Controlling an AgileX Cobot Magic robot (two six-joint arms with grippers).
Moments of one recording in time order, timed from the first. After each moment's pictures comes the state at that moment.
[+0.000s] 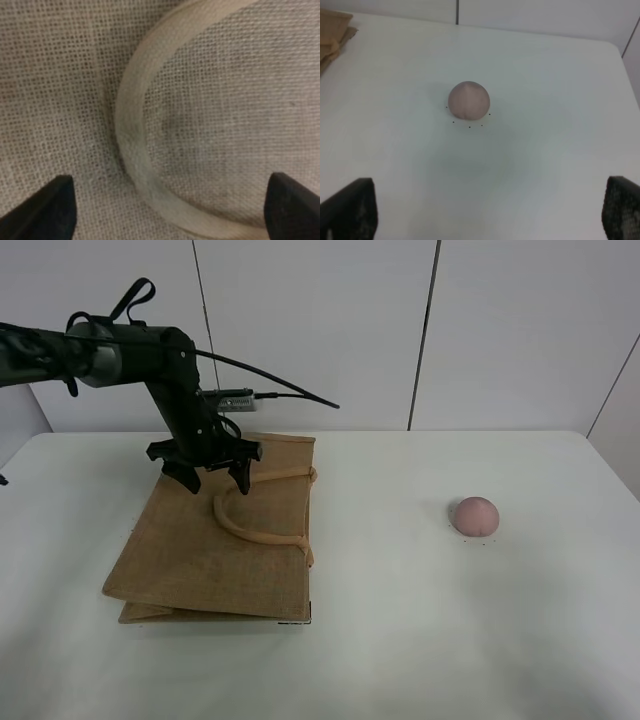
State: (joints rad) left arm -0.30 2.19 -1.72 -0.03 0.90 -0.17; right arm 0.02 0.00 -0.50 0.06 1.03 -0.08
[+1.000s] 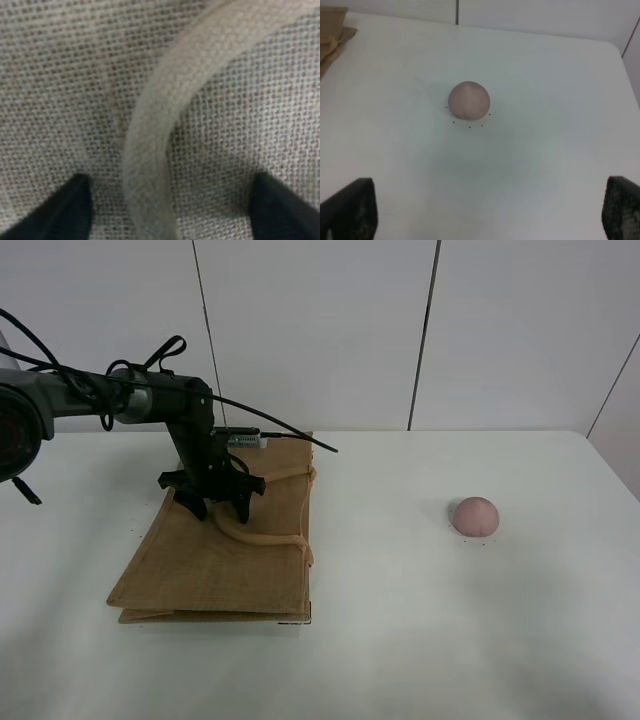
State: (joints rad) left arm -0.30 2.32 -1.72 0.01 0.82 -0.17; right arm 0.02 0.00 -0.50 0.06 1.03 -0.08
